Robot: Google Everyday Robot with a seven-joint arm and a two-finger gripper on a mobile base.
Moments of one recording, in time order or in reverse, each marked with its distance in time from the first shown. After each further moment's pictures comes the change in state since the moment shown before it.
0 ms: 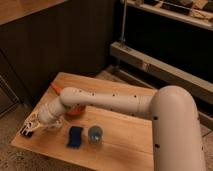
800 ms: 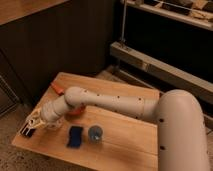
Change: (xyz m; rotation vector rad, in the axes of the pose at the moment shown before) arm -0.001 -0.005 -0.016 0.049 -0.055 0.018
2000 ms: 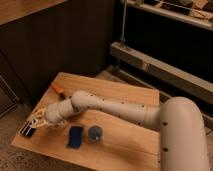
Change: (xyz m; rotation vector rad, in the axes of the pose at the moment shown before) arm 0.010 -0.004 -0.007 0.065 -0.080 0.034
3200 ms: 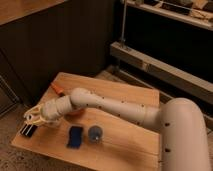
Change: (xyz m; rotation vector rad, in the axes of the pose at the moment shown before) arm -0.032 -0.012 0.004 0.031 -0.090 -0.022
